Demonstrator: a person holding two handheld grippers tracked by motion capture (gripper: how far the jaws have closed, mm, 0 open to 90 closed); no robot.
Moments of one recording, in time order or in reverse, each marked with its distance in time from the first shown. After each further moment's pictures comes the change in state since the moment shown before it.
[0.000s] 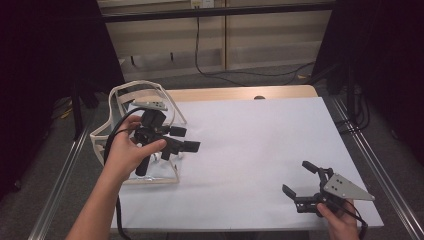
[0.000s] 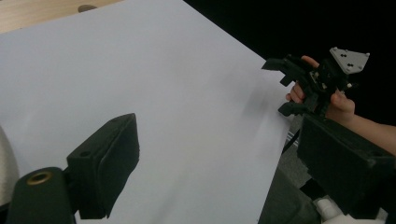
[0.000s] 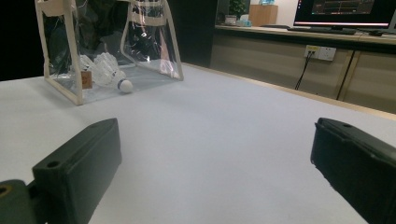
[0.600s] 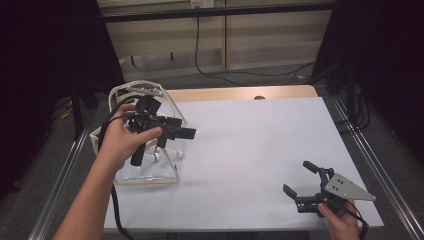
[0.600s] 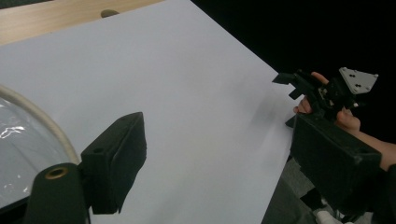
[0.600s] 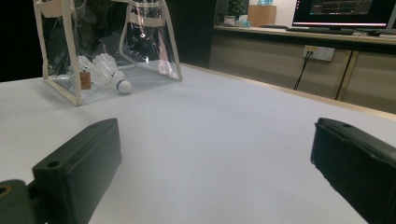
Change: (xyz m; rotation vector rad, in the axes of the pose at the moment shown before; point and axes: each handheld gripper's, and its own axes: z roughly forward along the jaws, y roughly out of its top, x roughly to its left) left arm 0.006 0.023 -0.015 0.010 0.034 -0.066; right arm -0.001 0.000 -0.001 -0.004 -0.002 0.001
